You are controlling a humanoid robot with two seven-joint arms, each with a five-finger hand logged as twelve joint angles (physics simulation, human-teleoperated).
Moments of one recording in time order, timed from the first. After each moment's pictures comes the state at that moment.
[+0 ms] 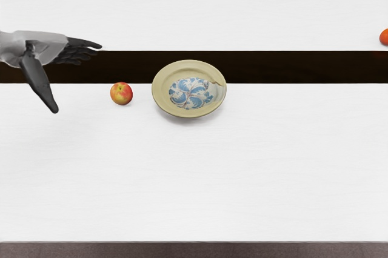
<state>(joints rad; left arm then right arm) -1.24 1.01 -0.26 -1.35 0.57 -0.61 0.23 -0.09 0.00 -0.14 0.16 0.05 0.02 -0.25</state>
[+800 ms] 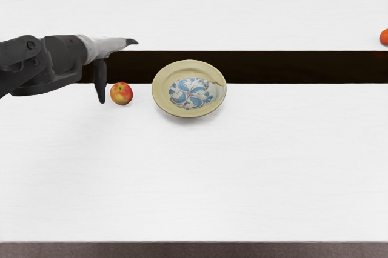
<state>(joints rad) -1.22 0.58 -0.27 -1.40 1.21 -0.25 0.61 -0.09 0.00 -0.14 0.16 0.05 0.02 -0.25</state>
